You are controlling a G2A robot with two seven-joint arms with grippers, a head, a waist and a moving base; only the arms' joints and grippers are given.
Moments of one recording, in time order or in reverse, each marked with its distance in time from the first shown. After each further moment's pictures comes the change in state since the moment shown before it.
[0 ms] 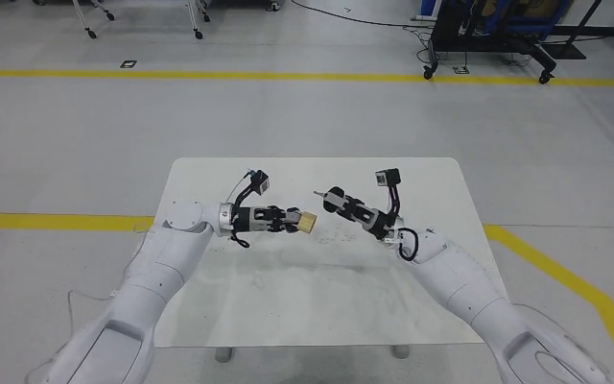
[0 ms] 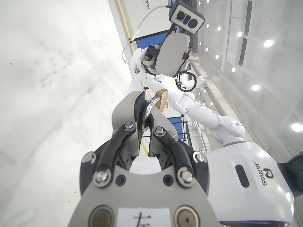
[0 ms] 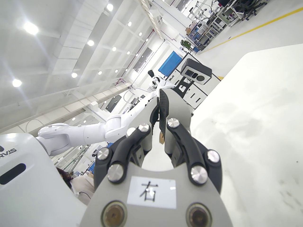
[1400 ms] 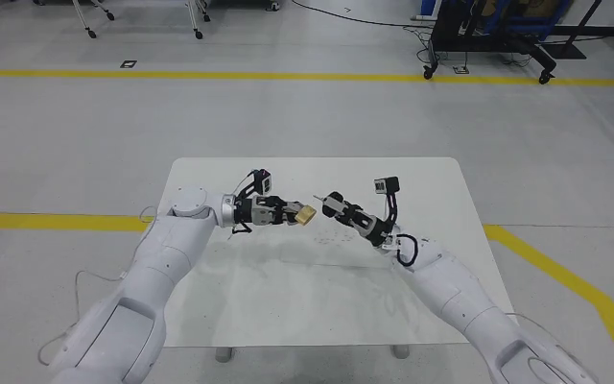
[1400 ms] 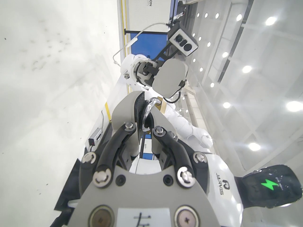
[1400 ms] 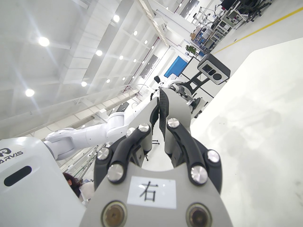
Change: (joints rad) left arm -0.112 -0.070 0.050 0.195 -0.119 0.241 -0.048; right arm -0.079 -0.026 0.074 -0.010 0.039 0.006 0.035
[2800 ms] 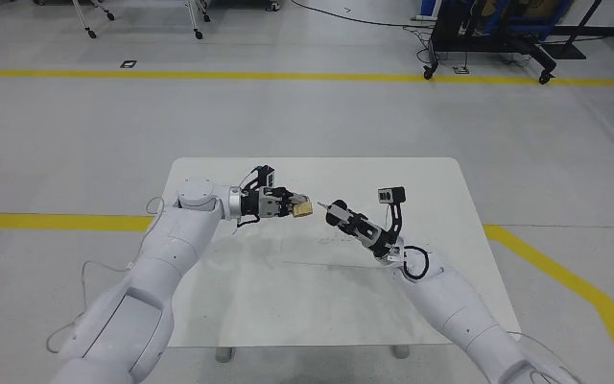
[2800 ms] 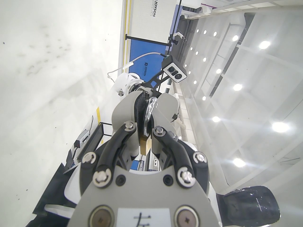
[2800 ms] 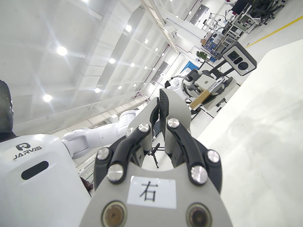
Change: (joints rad) left arm -0.058 -0.046 0.015 0.075 0.044 0.081 0.059; right arm -0.101 -0.006 0.087 -0.087 0.061 -0.016 0.086
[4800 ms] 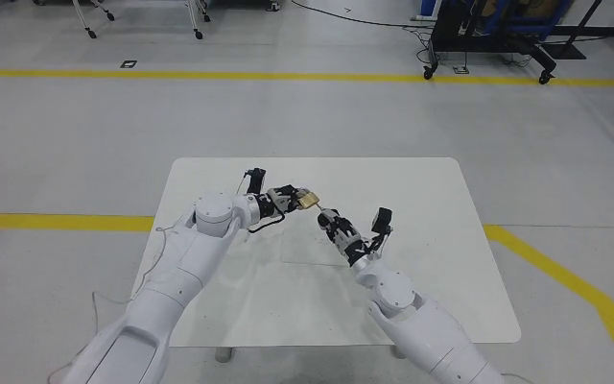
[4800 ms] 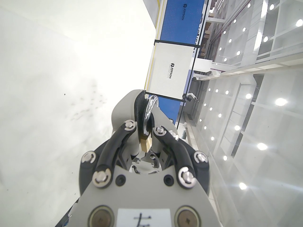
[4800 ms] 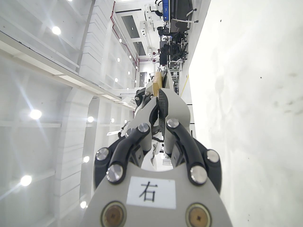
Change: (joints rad) left arm 0.232 0.054 -0.092 -0.441 0.234 0.220 0.592; right arm -0.211 -0.054 0.007 -0.351 -0.123 0.762 -0.716
